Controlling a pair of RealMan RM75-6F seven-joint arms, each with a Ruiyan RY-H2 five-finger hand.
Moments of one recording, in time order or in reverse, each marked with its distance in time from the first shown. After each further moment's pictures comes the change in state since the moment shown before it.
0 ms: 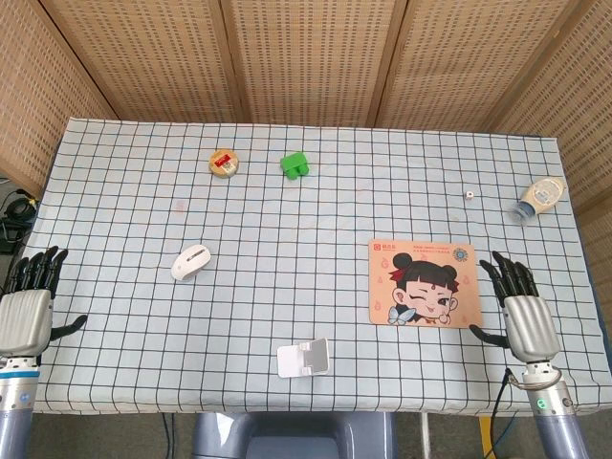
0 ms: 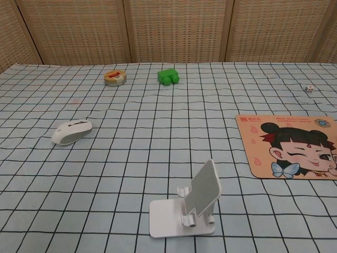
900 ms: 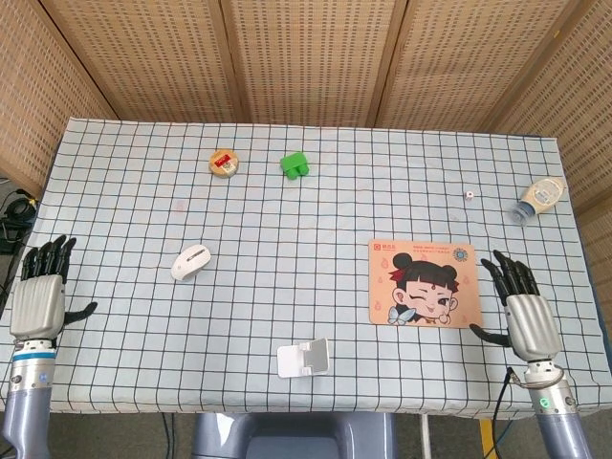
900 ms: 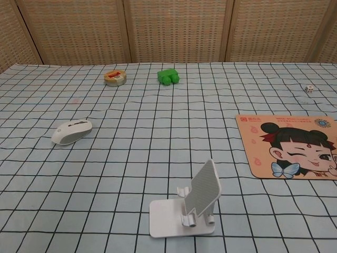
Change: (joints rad) left arm -0.071 -0.069 -0.084 -0.012 -0.142 -0.063 0.119; right arm 0.004 0.016 0.006 -0.002 0.008 -0.011 0.049
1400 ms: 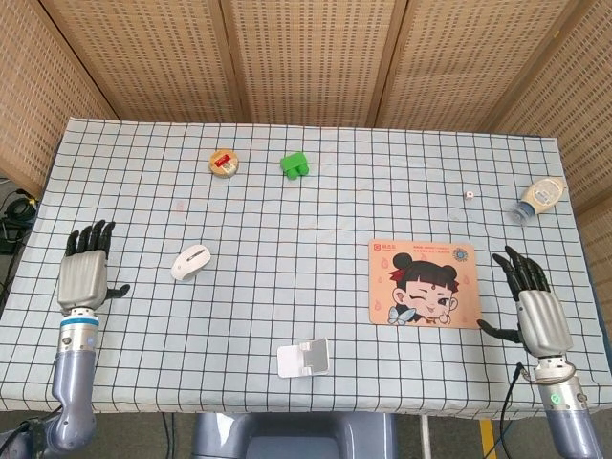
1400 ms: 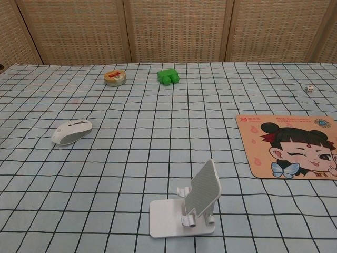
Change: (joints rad) left arm -0.172 -0.122 -0.101 -0.005 -0.275 -0.106 0.283; right arm 0.002 0.028 0.014 0.008 0.023 -0.018 0.086
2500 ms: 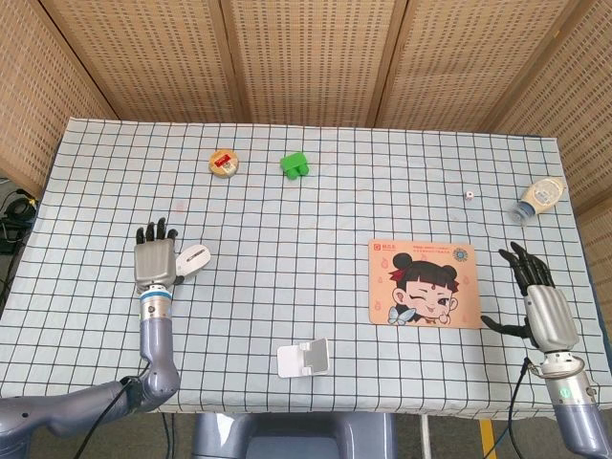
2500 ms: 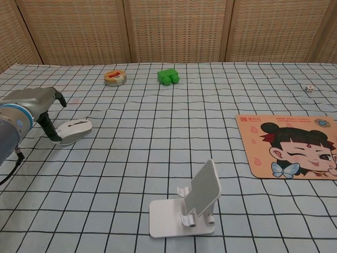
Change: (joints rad) left arm -0.302 -0.377 -0.066 0.357 -0.311 -0.011 0.253; right arm 0.013 0.025 0.007 0.026 0.005 -0.033 0.134
